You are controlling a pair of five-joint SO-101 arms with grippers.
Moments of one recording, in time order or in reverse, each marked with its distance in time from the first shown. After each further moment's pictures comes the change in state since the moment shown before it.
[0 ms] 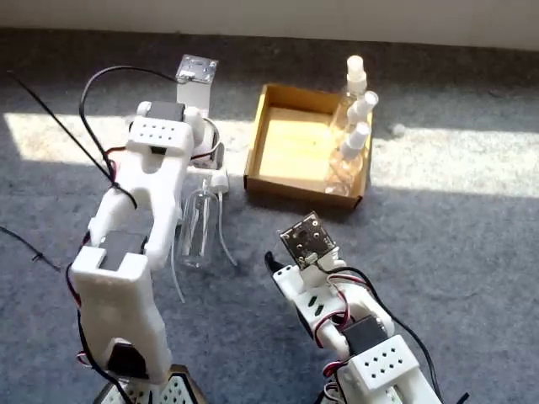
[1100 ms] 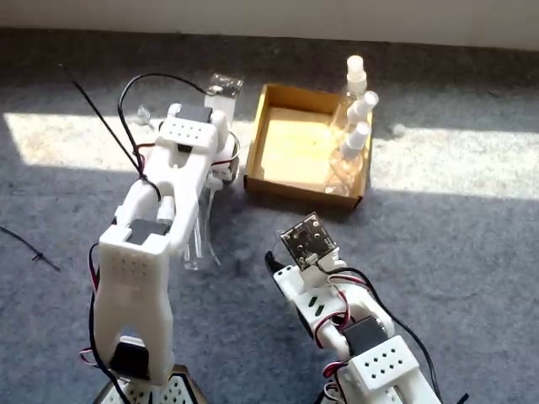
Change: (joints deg) left arm 4.0 13.5 -11.5 5.9 0.3; right arm 0.2 -0.4 0.5 -0.2 0.0
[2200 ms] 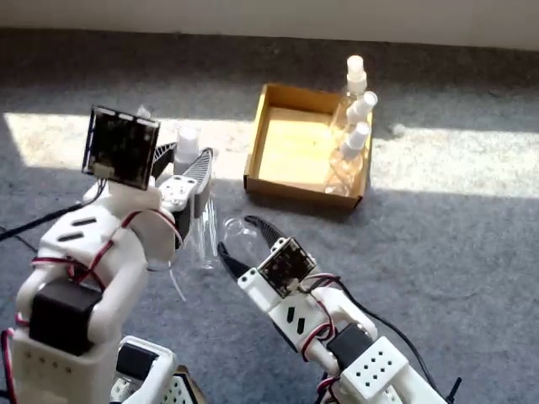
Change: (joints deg) left arm 5.9 -97.6 48.1 -7.5 -0.1; right arm -14.8 0.5 0.3 -21.8 0.2
